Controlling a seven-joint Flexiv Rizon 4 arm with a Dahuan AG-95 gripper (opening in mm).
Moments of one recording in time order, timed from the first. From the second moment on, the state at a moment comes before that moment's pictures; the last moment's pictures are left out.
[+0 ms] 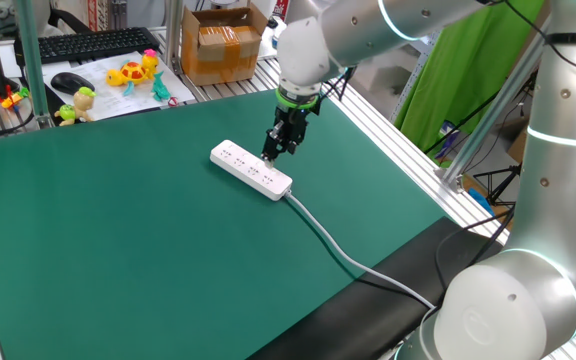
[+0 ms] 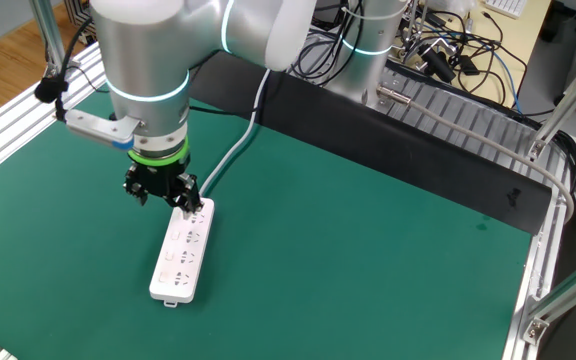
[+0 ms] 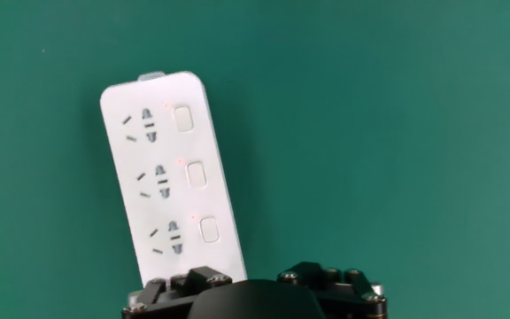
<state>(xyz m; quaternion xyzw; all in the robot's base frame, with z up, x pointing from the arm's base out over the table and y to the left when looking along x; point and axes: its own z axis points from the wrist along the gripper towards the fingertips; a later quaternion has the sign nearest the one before) 0.582 -0.132 0.042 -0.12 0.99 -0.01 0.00</state>
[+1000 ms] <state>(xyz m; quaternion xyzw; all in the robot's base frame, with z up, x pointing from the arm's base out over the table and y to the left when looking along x) 0.582 -0.143 0.028 -0.12 0.99 -0.02 0.01</state>
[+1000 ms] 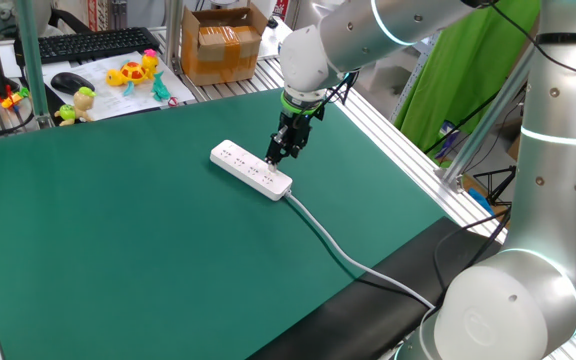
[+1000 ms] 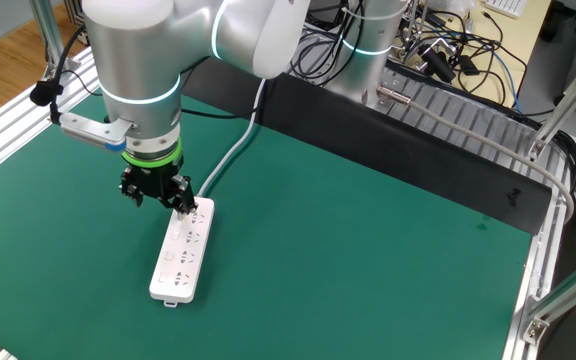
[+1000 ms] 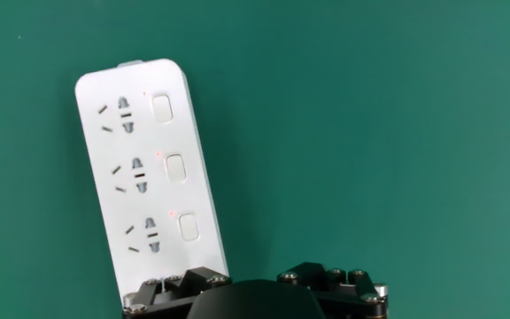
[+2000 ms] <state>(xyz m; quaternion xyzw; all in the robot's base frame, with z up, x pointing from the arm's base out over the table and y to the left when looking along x) 0.573 -0.150 0.017 -0.12 0.99 -0.01 0.01</state>
